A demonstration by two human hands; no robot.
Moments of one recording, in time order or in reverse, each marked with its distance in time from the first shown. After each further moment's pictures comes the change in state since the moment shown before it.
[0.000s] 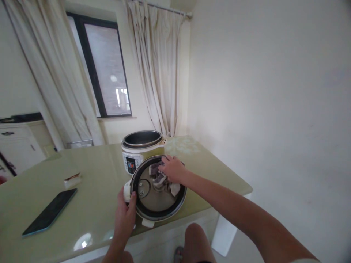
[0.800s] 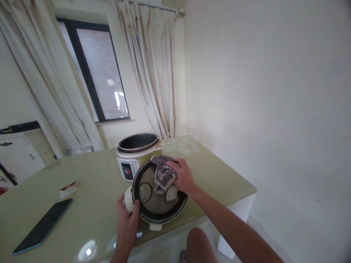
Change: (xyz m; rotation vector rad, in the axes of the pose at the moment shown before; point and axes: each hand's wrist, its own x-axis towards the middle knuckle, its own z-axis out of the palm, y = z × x) left_hand -0.004 0.011 0.017 -0.062 0.027 -0.066; right_hand -0.042 0.006 0.048 0.571 0.639 0.360
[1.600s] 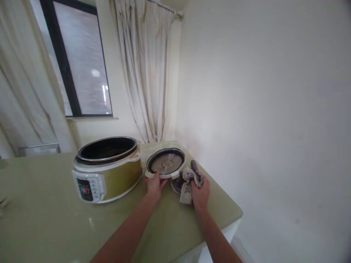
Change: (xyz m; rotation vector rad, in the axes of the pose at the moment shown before) left_hand 0.050 0.086 0.261 -0.795 -0.064 -0.658; right_hand -0.076 0.151 -0.048 -0.104 0.538 0.802
